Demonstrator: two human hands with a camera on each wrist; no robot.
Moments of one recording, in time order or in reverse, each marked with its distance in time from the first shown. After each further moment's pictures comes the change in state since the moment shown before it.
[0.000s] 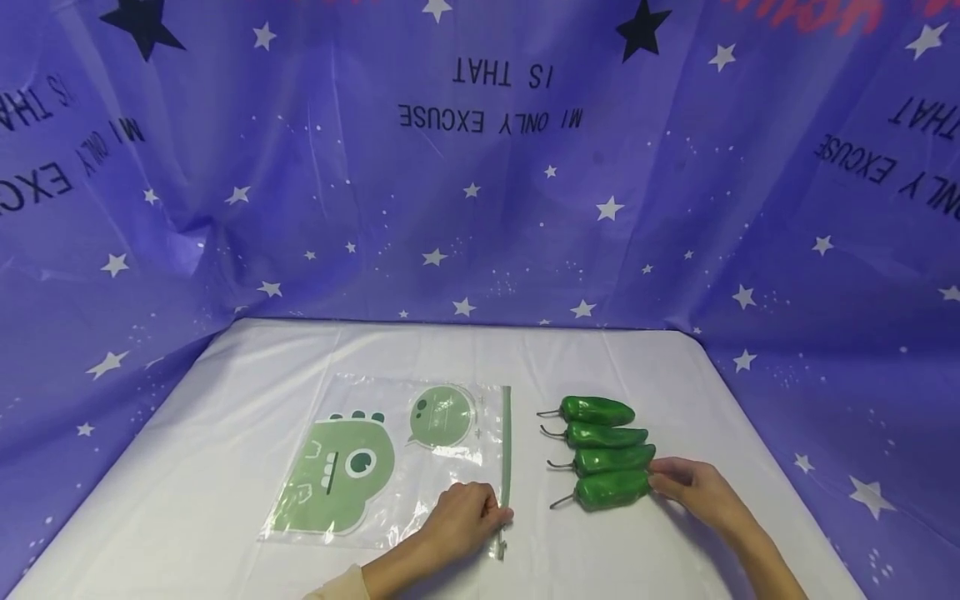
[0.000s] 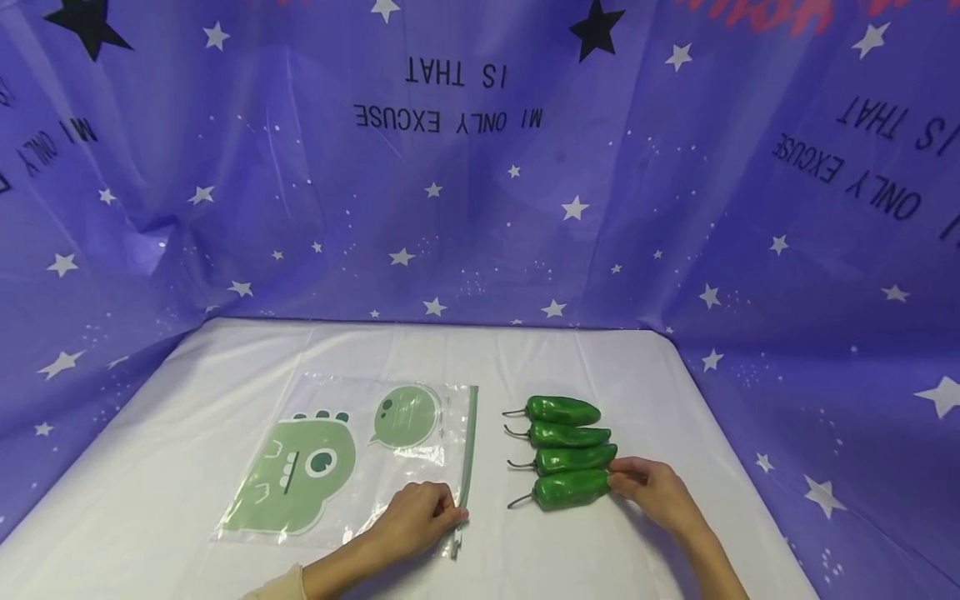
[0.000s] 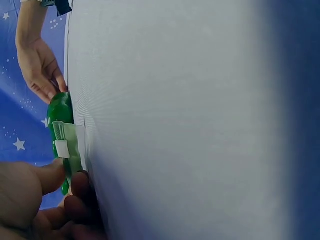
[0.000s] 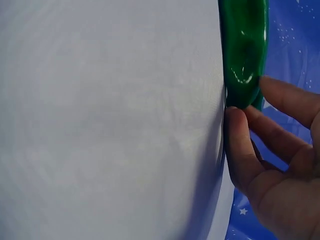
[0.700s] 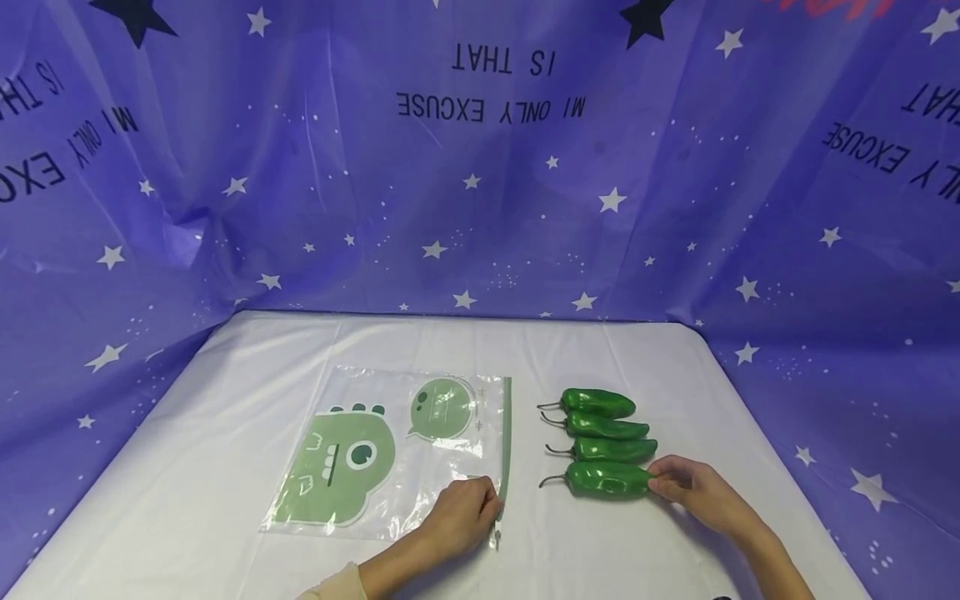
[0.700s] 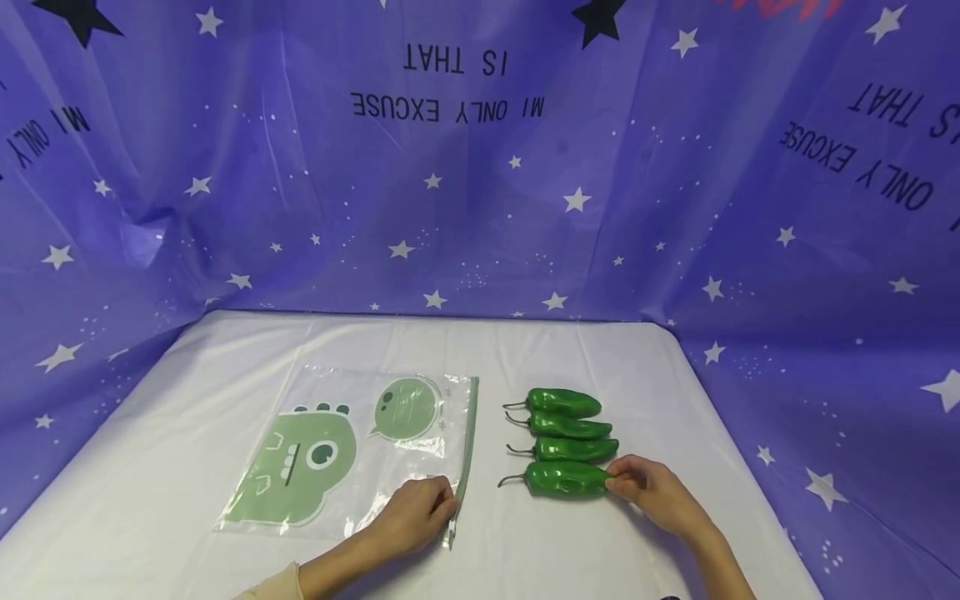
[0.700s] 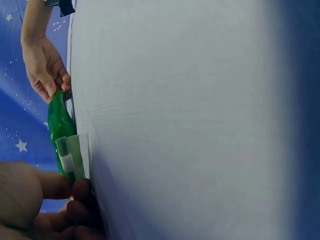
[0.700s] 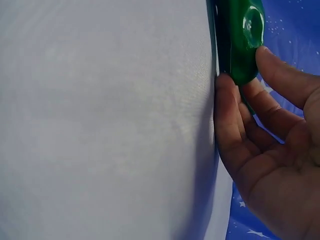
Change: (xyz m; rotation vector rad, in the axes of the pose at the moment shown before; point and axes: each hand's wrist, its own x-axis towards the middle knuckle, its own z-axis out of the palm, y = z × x) left_hand -0.001 -0.002 0.001 0.007 -0.025 0.014; right_hand -0.004 0.007 -0.004 0.110 -0.196 -0.074
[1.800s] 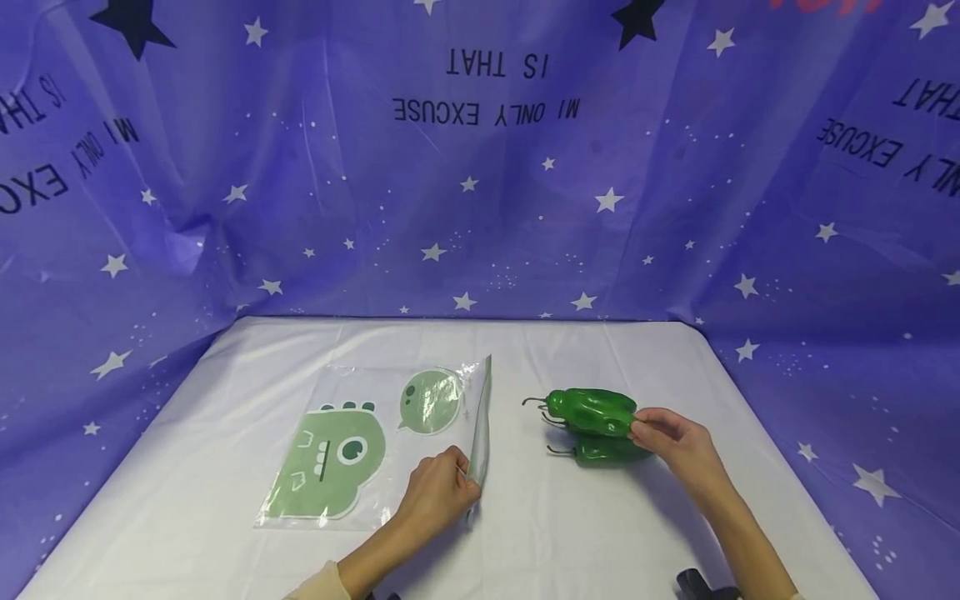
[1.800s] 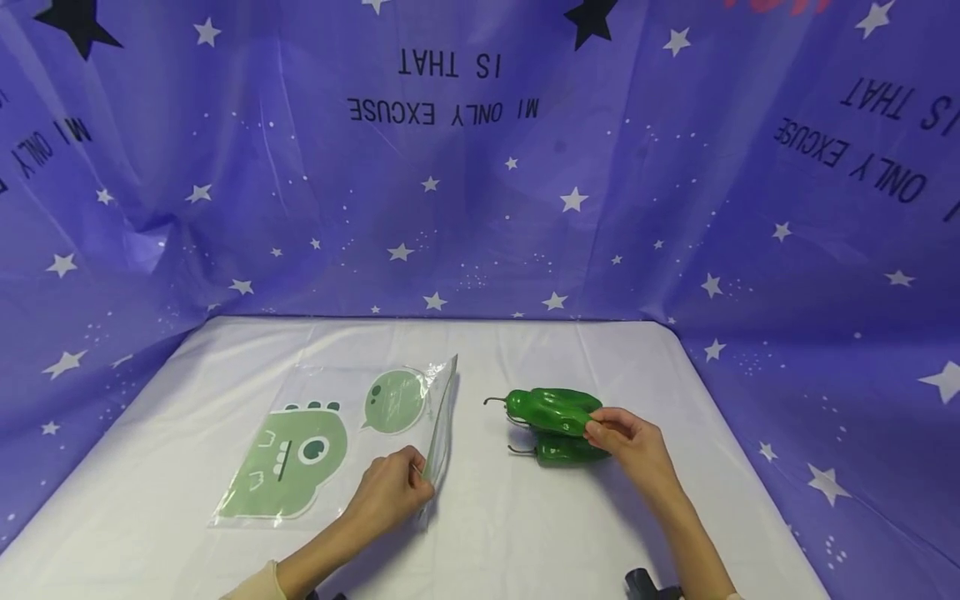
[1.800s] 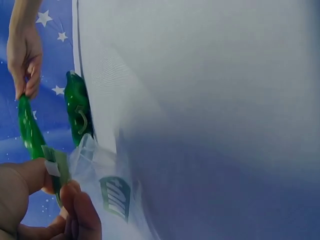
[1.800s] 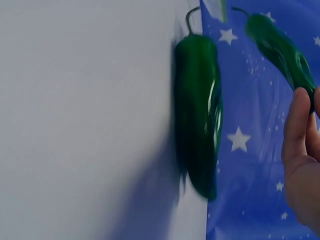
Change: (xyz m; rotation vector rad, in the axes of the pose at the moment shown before) left_hand 0.006 -0.003 -0.030 0.092 0.241 -0.113; right_hand 0.025 -0.058 0.013 0.405 0.303 -0.073
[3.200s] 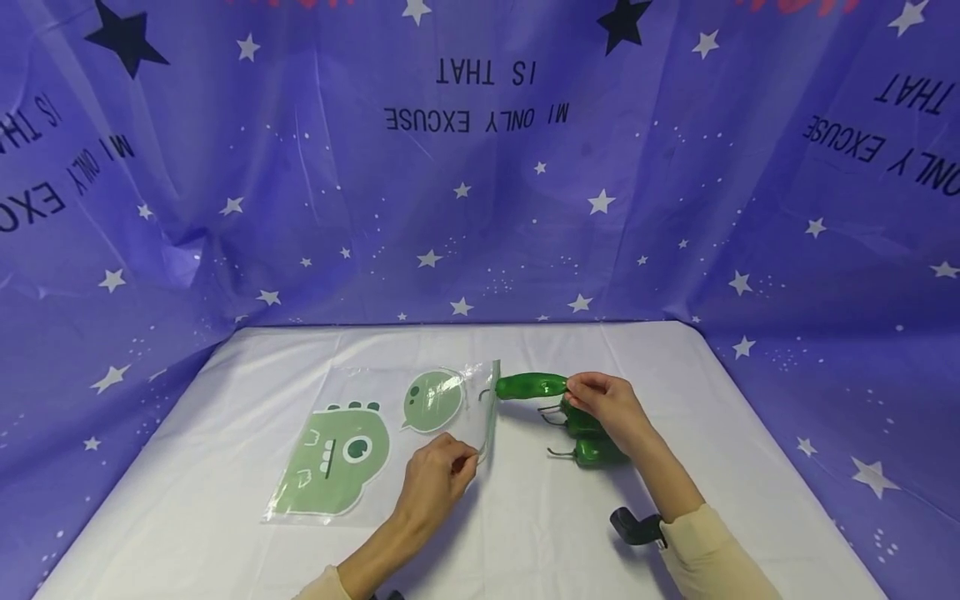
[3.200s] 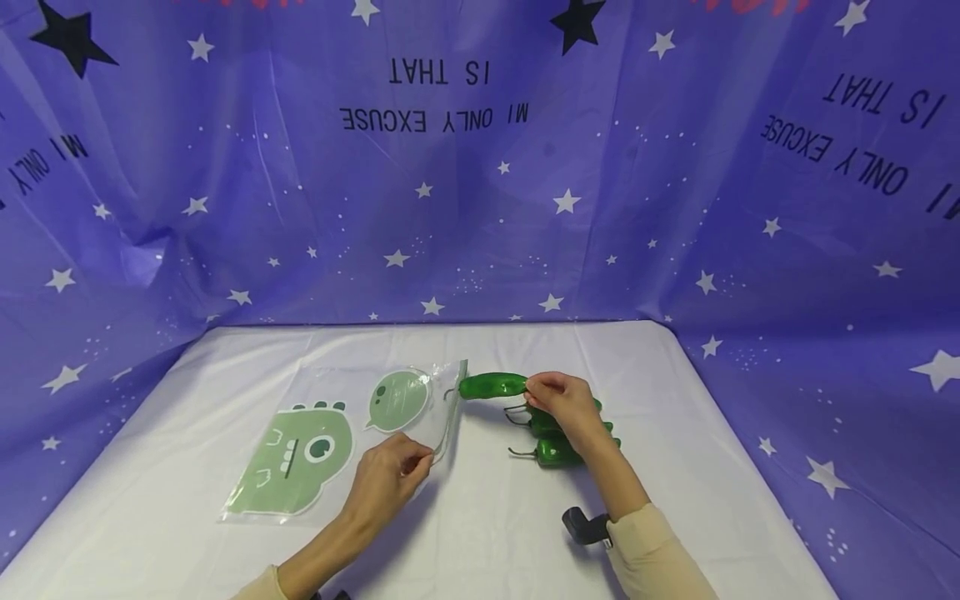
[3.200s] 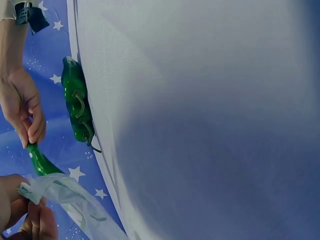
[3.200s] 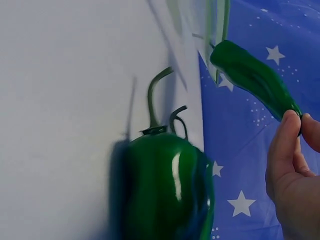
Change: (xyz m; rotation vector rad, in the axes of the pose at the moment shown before) left_hand 0.009 -0.001 -0.004 -0.025 0.264 0.250; right_hand 0.066 -0.026 0.071 0.242 -0.063 0.156
